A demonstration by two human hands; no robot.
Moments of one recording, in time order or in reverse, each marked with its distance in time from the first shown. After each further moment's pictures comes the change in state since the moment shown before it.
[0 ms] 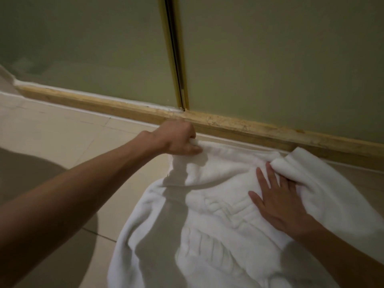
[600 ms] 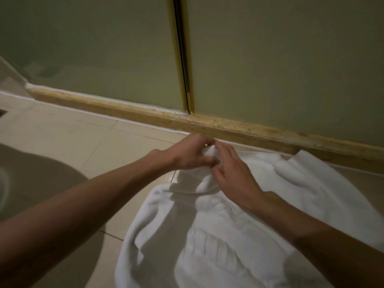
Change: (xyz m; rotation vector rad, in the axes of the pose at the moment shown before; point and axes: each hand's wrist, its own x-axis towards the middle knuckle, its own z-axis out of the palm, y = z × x) left_hand -0.024 0.028 0.011 -0.532 0.090 0.172; right_hand 0.008 -0.109 -0.101 0.755 0.252 -0.306
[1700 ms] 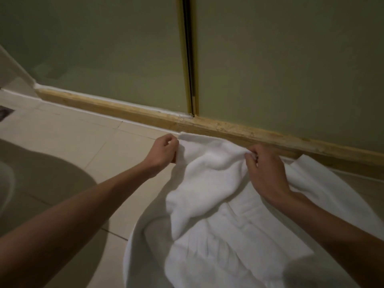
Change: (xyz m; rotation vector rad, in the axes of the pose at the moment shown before) left_hand -0.040 -0.056 0.001 -0.543 0.492 -0.566; right_hand 0.001 0.041 -0.027 -0.075 0.315 0.103
